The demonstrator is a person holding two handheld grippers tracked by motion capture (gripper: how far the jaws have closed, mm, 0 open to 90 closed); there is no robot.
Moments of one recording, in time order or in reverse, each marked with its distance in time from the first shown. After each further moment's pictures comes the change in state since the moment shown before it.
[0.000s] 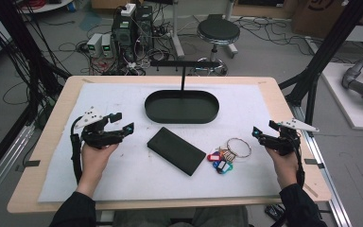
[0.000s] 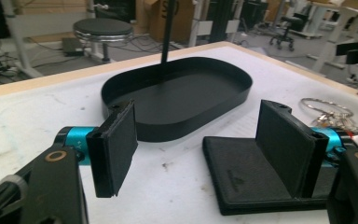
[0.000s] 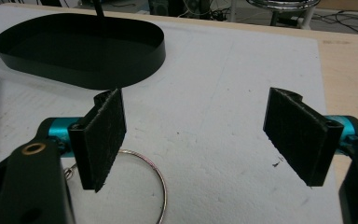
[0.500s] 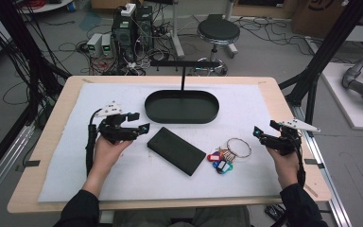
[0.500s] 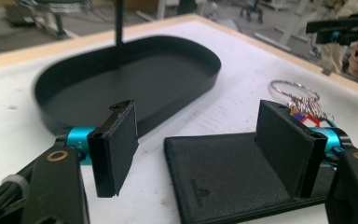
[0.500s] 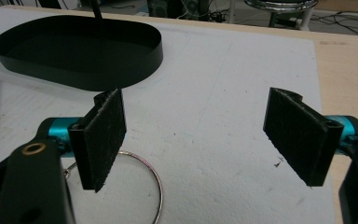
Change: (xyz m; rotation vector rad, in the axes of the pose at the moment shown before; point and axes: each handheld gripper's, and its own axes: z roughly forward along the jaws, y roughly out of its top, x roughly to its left) left arm -0.013 0.014 0.046 0.140 -0.133 -0.016; right arm -0.003 0.000 -0.001 -0.005 0.000 0.002
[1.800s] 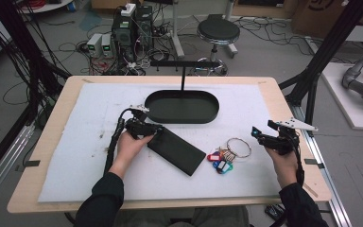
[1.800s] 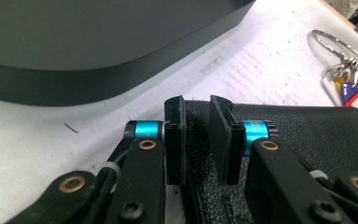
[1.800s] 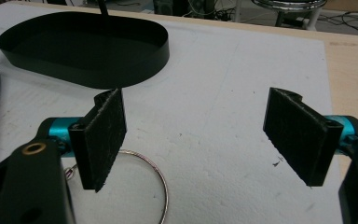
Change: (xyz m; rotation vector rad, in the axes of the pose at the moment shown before) left arm 0.024 -0.023 0.086 0.271 -0.044 -0.154; right arm 0.002 0.001 0.004 0.009 0.021 -0.016
